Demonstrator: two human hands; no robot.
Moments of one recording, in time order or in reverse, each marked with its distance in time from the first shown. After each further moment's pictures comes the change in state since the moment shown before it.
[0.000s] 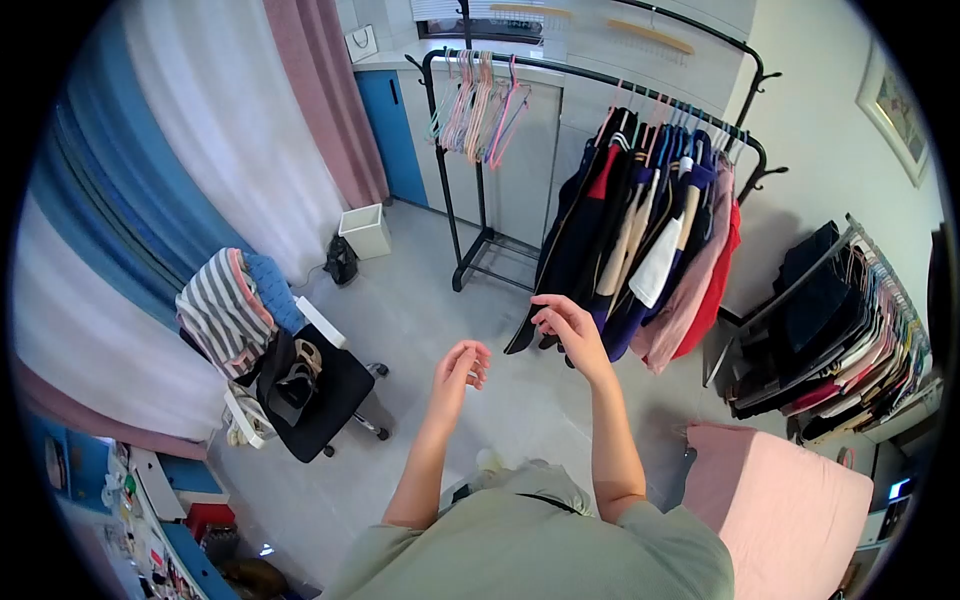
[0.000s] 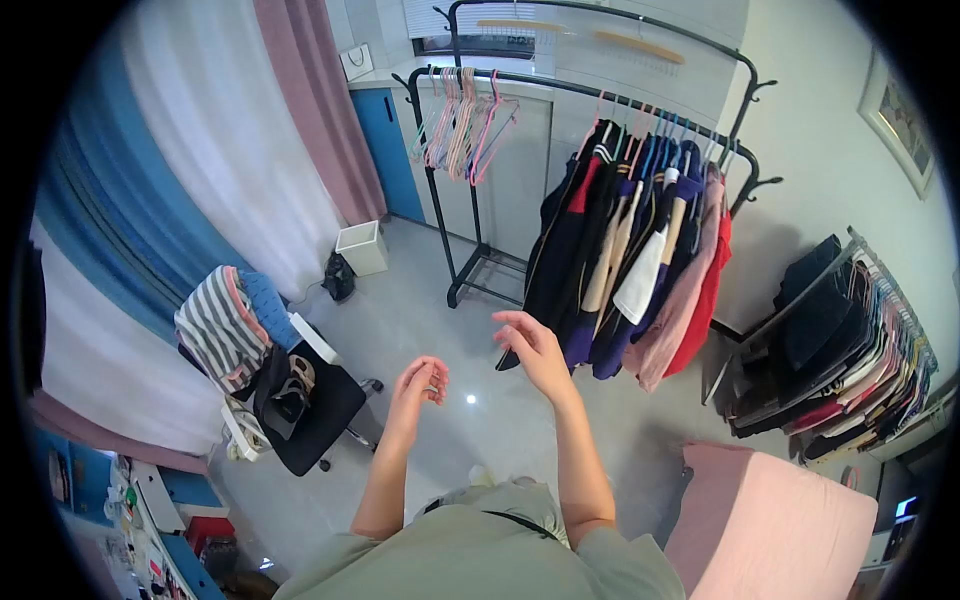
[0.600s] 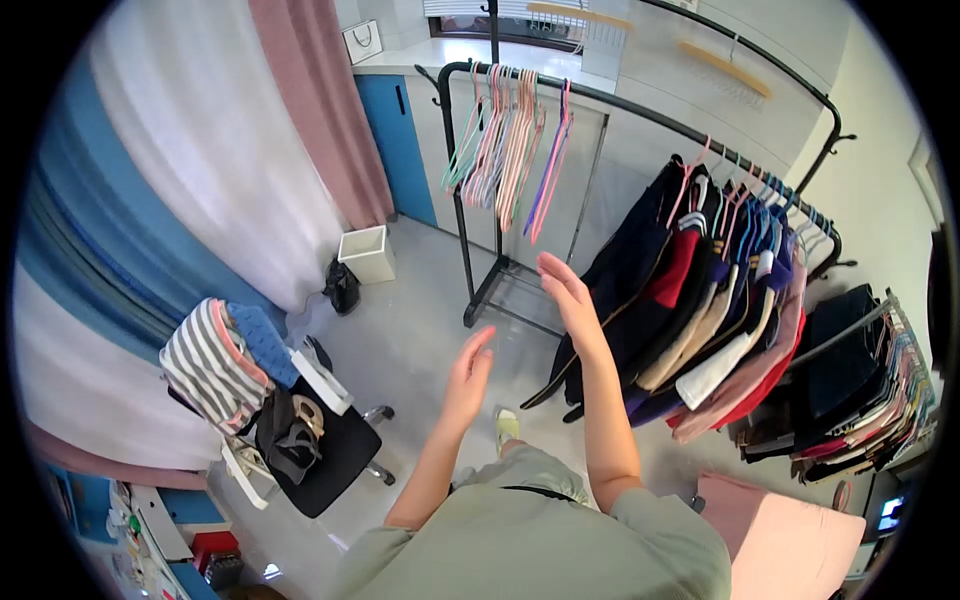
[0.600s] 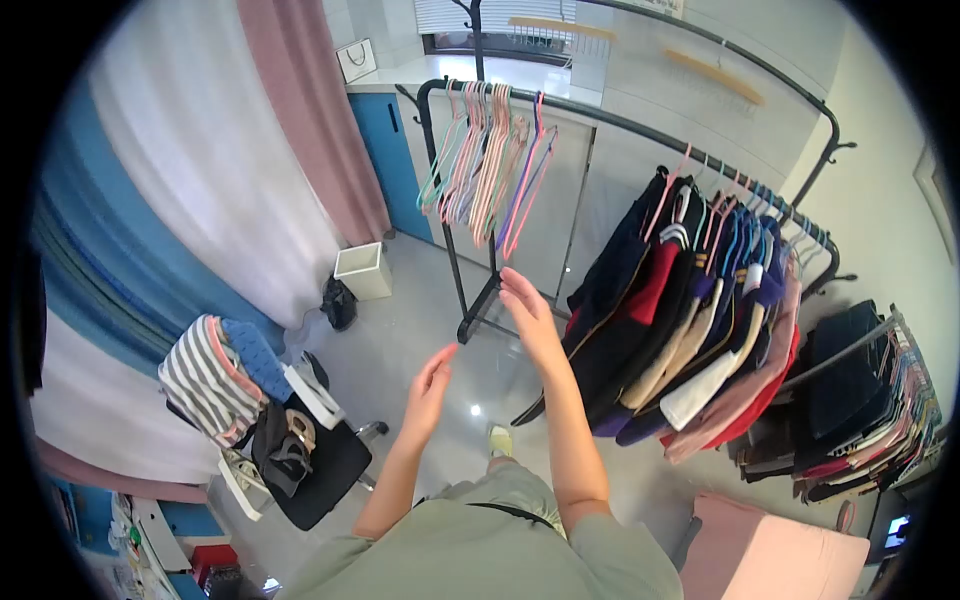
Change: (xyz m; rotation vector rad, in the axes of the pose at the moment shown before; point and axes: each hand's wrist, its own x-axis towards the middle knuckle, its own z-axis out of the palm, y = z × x) left_hand 0.251 0.006 -0.062 0.157 0.083 0.167; right_hand 0.299 0.063 0.014 0.117 0.057 -0.050
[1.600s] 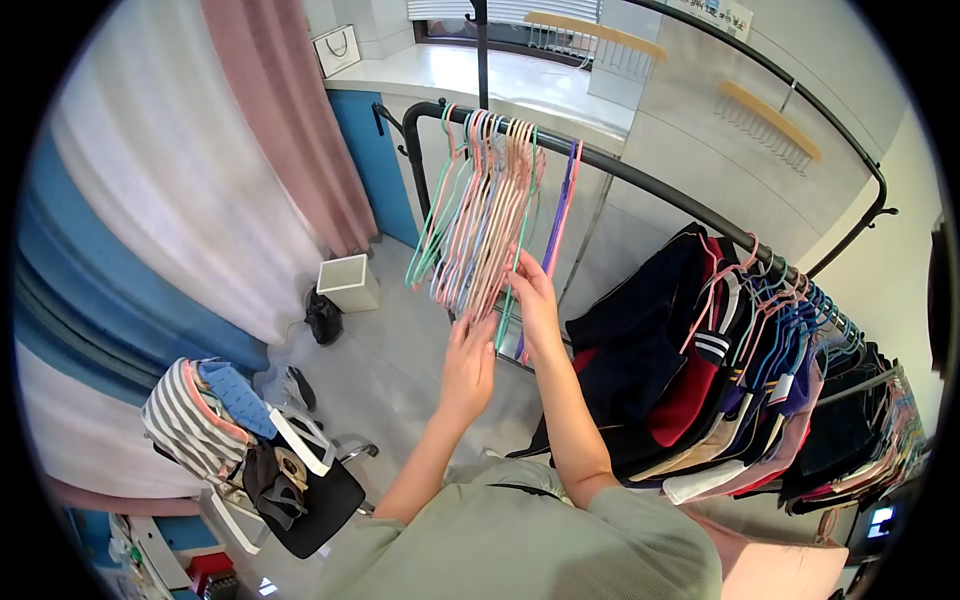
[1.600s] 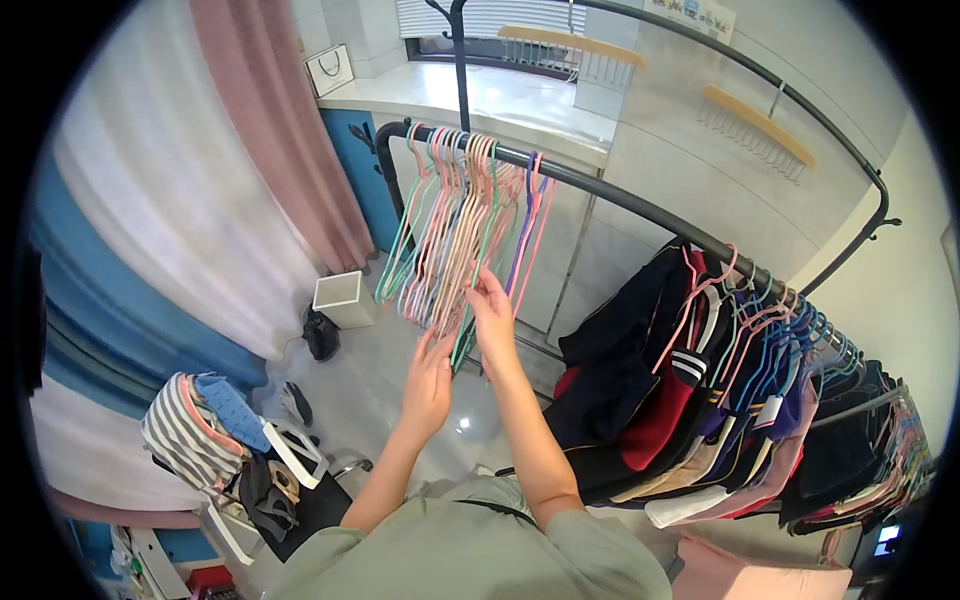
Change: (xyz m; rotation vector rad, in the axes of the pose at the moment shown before) left_hand 0.226 0.001 0.035 0.723 0.022 0.494; right_hand 0.217 0.031 -0.004 0.256 0.162 0.070
